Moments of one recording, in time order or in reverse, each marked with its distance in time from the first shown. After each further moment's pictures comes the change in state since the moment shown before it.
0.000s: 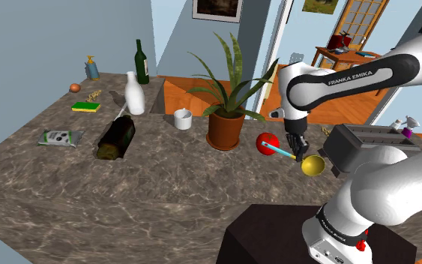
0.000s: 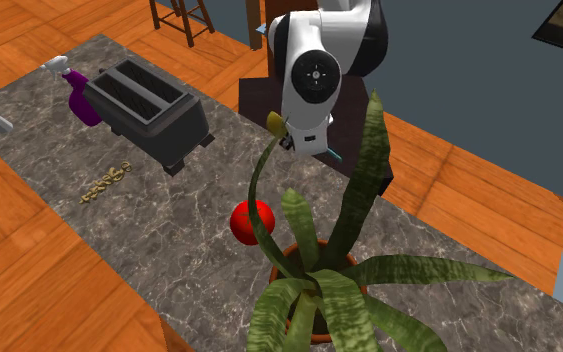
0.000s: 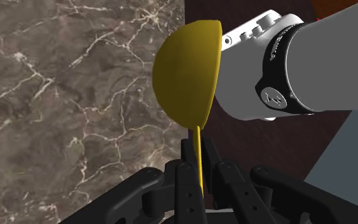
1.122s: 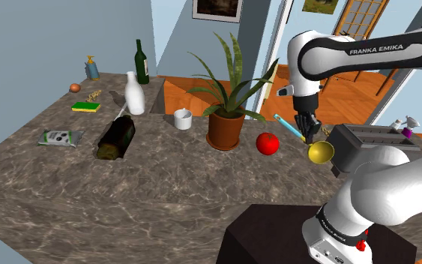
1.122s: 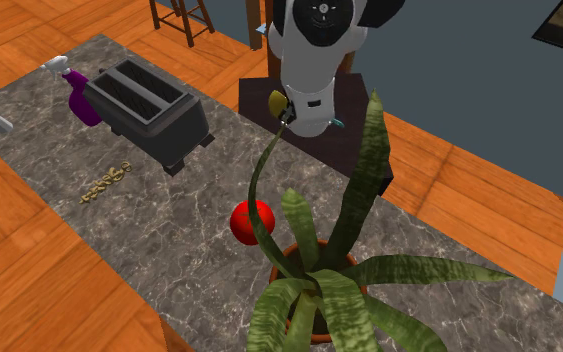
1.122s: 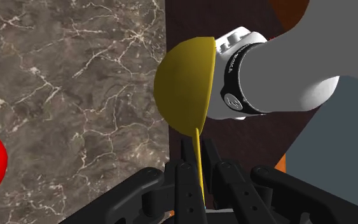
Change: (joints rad) arm 0.002 -0.103 0.044 0.166 0.028 -0.269 -0.009
